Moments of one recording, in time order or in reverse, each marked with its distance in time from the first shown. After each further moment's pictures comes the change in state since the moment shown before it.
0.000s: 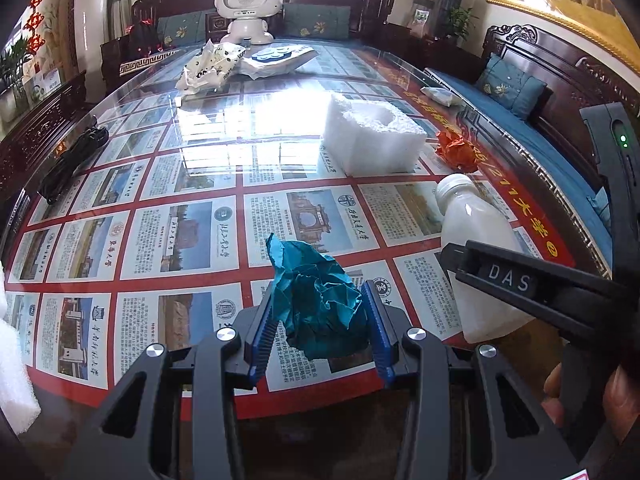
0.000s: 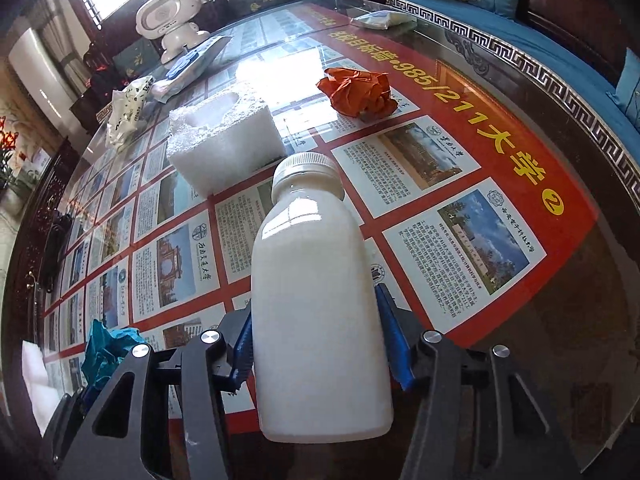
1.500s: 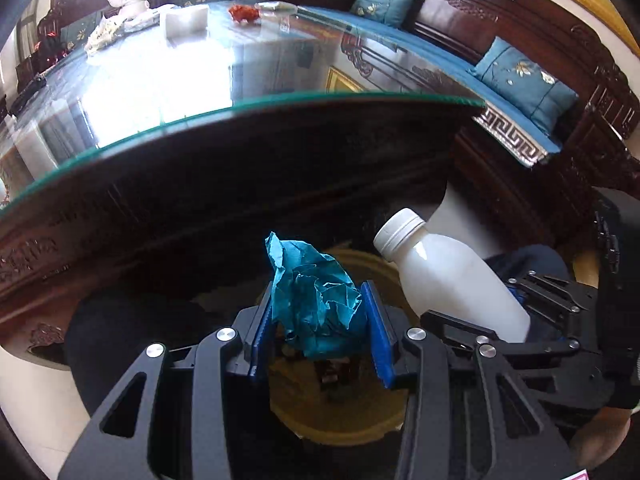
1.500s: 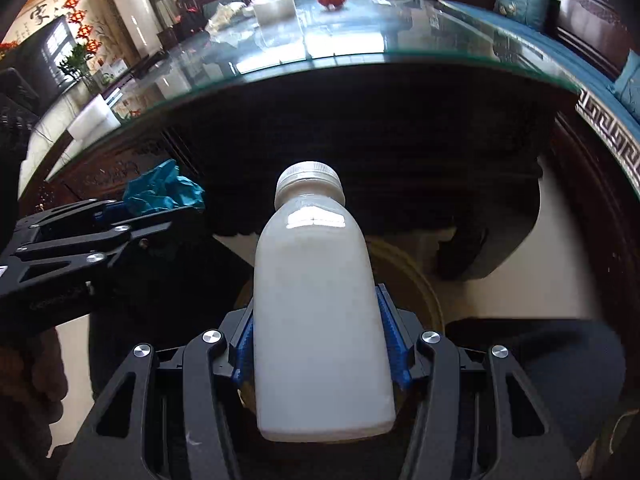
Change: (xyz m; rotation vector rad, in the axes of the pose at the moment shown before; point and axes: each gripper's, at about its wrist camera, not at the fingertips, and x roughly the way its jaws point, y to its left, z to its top) left arm -0.131 -0.116 -0.285 0.263 0.160 -0.264; right arm -0.139 -0.169 -0.343 -0.240 0.048 0.112
